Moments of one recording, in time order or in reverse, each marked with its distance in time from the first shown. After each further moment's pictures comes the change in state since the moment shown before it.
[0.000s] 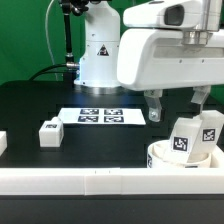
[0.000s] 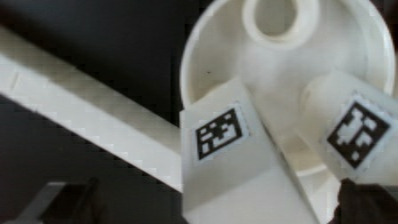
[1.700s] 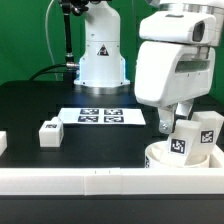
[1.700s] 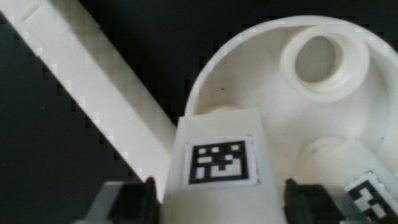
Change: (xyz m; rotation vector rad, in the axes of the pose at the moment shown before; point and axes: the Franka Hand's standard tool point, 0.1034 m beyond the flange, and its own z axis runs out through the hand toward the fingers) arm 0.000 0.005 0.017 -0.040 -0.034 -0.269
